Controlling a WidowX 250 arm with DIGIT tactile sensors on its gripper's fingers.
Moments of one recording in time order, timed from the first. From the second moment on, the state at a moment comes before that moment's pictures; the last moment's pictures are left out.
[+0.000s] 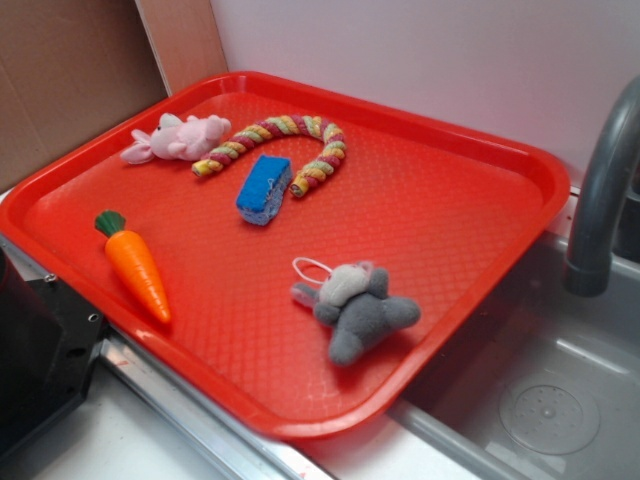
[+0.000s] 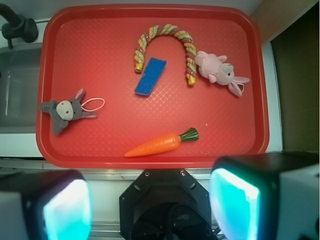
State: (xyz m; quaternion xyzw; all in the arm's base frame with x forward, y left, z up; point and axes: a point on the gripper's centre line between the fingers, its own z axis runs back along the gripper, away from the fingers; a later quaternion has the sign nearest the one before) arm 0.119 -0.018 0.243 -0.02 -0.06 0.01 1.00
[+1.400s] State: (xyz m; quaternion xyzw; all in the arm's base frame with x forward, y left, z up) arm 0.125 -0.002 0.069 -0.03 -0.04 0.35 0.93
